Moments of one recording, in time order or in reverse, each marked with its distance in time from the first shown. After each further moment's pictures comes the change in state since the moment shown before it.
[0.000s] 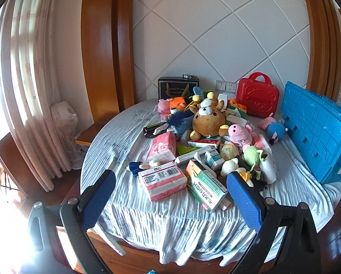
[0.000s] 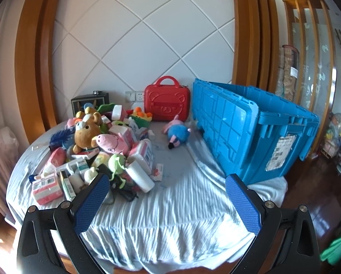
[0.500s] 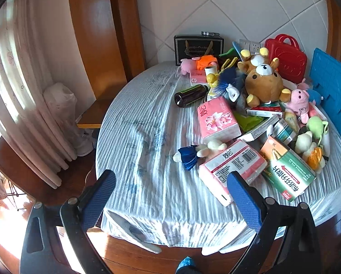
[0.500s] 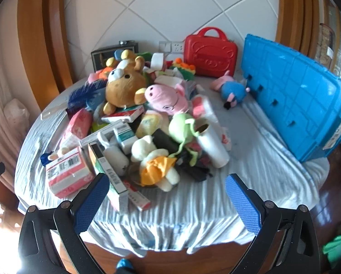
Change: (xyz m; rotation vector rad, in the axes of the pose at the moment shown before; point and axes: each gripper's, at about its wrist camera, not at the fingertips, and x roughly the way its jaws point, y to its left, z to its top) left arm 0.175 0.133 -0.001 0.118 0.234 -0.013; right arm 0.123 0.161 -0.021 -0.019 0.312 0.109
